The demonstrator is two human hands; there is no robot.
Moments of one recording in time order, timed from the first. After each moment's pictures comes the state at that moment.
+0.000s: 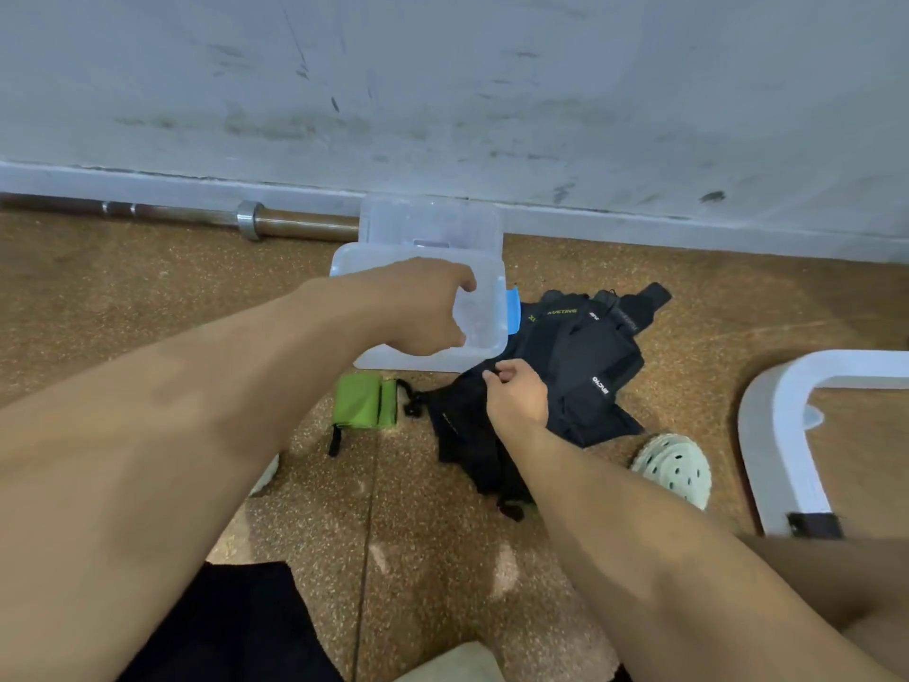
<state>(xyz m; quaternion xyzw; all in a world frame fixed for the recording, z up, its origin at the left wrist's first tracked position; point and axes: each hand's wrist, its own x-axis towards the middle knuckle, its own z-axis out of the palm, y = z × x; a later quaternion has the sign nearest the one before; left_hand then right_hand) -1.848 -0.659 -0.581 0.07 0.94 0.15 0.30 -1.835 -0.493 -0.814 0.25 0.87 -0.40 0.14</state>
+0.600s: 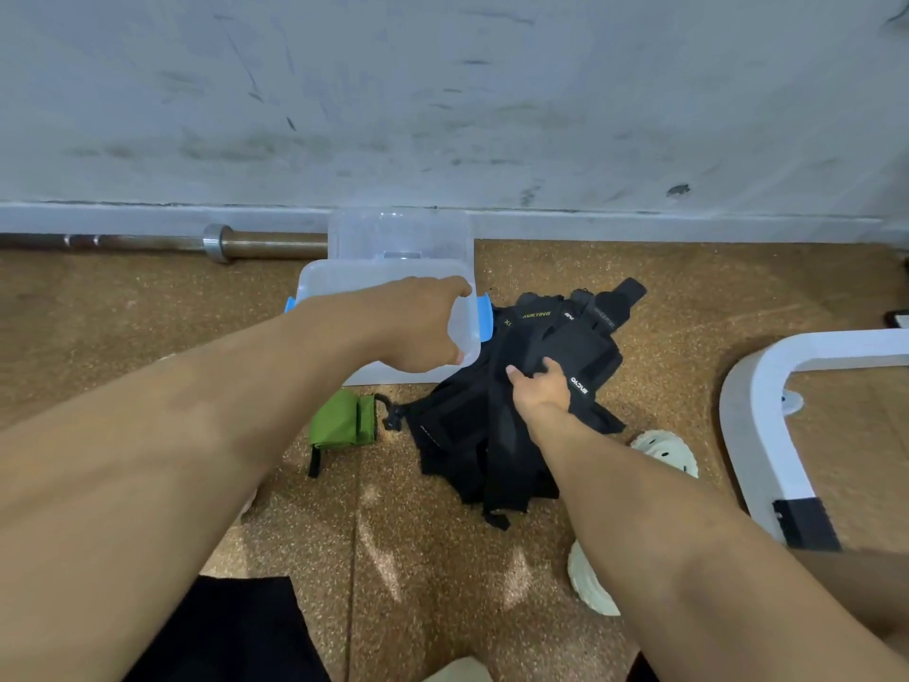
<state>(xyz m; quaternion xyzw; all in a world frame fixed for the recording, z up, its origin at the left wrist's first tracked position) -1.857 -0.628 -0.585 0.10 0.93 0.16 0.31 -1.866 -0.432 -0.822 0.36 0.79 -0.47 0.14</state>
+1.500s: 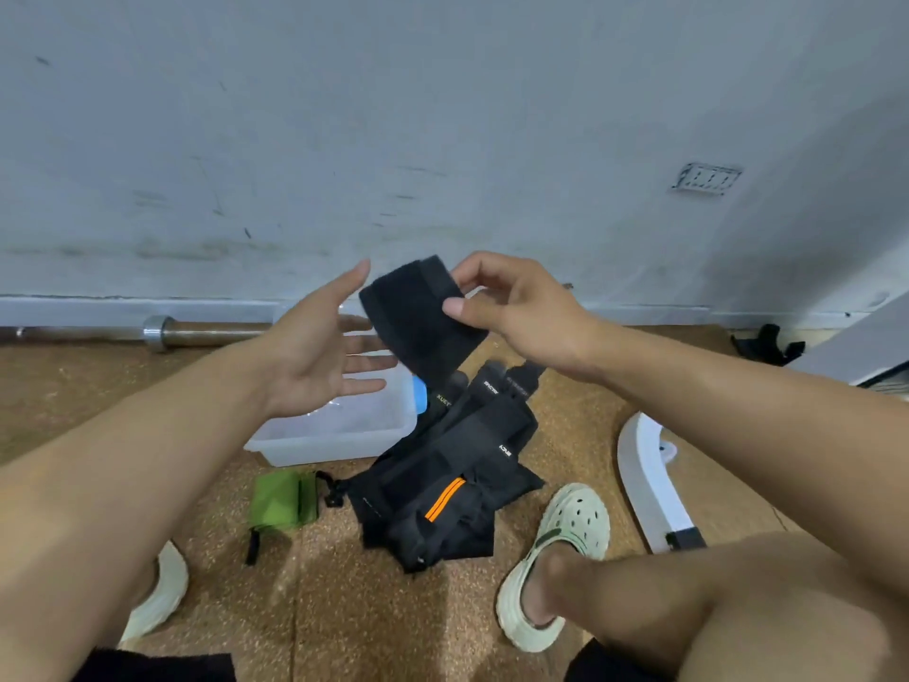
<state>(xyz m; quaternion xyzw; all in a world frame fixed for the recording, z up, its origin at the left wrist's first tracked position) -1.839 -0.660 -0.523 -0.17 0.57 0.75 0.30 -1.848 -0.437 -0.475 -0.18 0.82 -0.53 0.12</state>
